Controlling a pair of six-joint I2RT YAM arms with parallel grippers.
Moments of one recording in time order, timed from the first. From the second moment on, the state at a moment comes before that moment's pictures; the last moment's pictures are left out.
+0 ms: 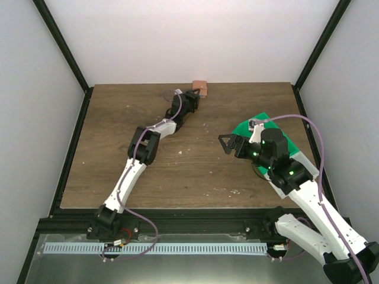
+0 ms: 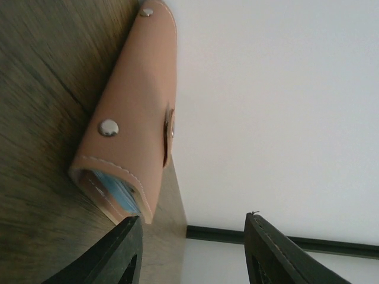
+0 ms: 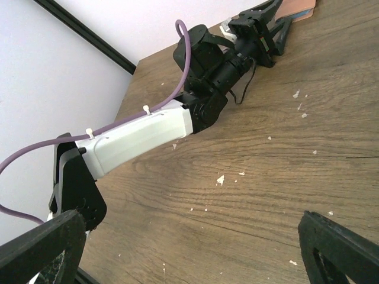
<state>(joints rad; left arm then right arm) -0.42 2.90 2.27 0.55 0.14 -1.60 0.49 0.79 0.82 -0.43 -0.20 0.66</state>
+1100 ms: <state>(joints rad) -0.42 2.83 2.24 0.34 -0.03 -1.64 0.49 0.85 0.86 -0.44 -0.16 0.64</state>
